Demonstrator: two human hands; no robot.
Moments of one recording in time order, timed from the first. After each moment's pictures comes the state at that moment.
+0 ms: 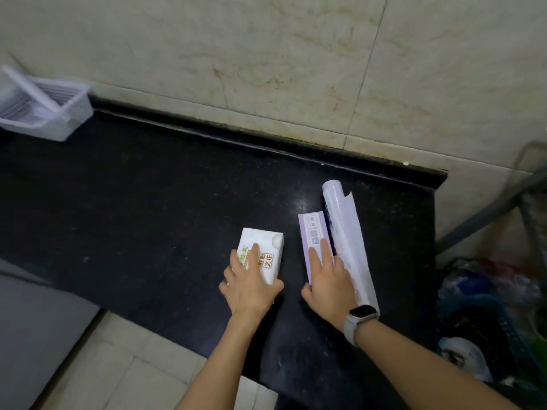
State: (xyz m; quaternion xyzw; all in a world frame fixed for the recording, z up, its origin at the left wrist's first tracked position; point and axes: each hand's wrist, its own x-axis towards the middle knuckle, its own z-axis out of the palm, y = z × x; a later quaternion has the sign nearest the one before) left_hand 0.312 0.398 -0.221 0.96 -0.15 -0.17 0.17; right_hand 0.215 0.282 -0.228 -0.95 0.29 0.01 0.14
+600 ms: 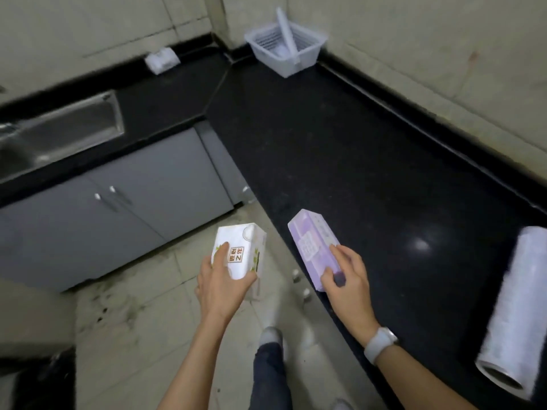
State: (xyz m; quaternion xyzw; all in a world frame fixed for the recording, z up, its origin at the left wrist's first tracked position) left_hand 0.254 0.668 -0.179 0.91 0.24 -0.02 0.35; right_hand 0.249 0.456 -0.203 -0.85 0.08 -0.04 0.51
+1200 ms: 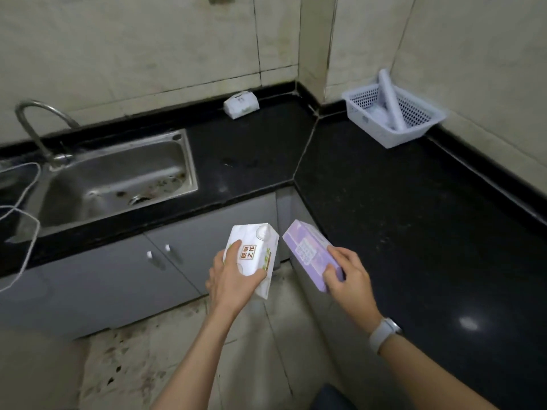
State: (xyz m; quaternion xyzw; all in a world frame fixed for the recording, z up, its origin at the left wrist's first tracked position) left_hand 0.531 0.944 -0.171 0.90 0.25 0.02 0.36; right_hand 0.552 0.730 -0.167 -0.88 -0.02 0.00 0.48
